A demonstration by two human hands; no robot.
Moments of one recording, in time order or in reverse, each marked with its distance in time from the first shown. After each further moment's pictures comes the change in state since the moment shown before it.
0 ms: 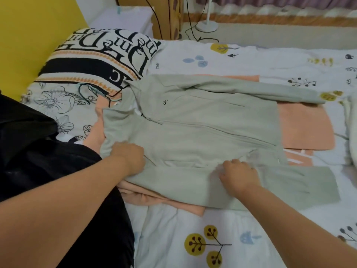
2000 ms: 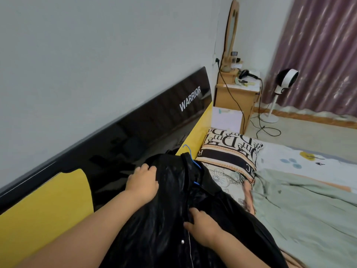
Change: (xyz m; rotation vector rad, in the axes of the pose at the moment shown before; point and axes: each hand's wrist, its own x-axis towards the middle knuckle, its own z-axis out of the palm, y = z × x) left_hand -0.329 -0.518 -0.032 -0.480 0.422 -0.274; right_hand -0.310 -0.536 -0.164 0.282 -0.166 -0.473
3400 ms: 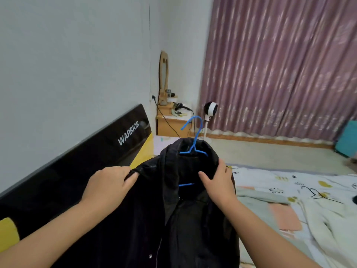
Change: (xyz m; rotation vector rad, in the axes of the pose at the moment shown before) left_hand -0.106 0.101 -0.142 -0.226 0.516 0.374; right_hand -0.182 0.057 -0.185 0.420 0.998 0.165
